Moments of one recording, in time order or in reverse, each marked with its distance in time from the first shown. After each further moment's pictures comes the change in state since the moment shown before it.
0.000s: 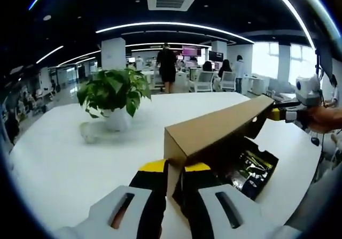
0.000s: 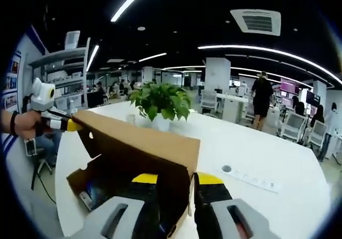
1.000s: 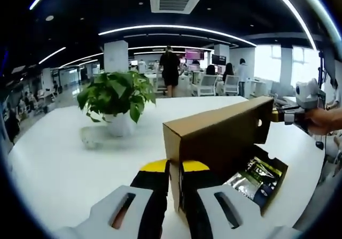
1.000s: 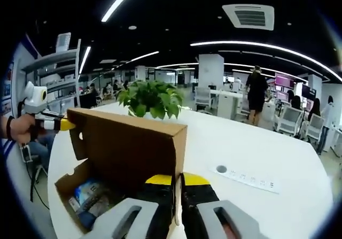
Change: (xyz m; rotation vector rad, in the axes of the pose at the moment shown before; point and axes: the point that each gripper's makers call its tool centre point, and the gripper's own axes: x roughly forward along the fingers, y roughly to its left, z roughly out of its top) left arm 0.028 0.019 0.013 -0.007 -0.031 0.018; right arm 0.029 -0.030 -0.001 0.044 0.019 -0.038
